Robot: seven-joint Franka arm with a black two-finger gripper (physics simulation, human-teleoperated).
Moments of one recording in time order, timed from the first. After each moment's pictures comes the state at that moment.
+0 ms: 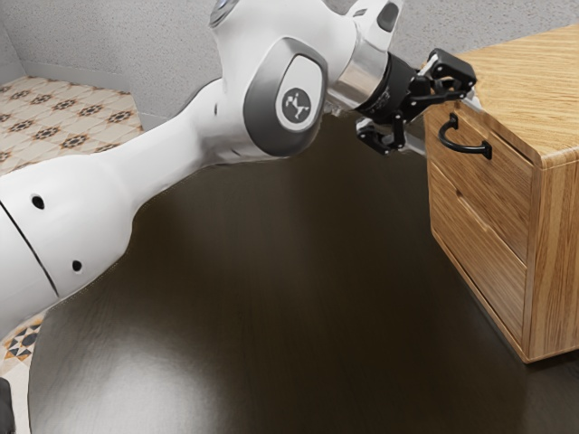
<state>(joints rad) -0.36 0.34 0.21 -1.24 -0.41 2.32 -0.59</state>
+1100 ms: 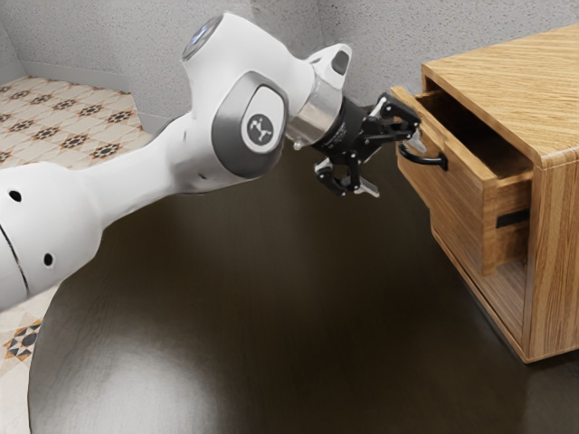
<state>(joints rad) -0.30 0.25 0.22 -1.44 -0.47 2.31 -0.68</state>
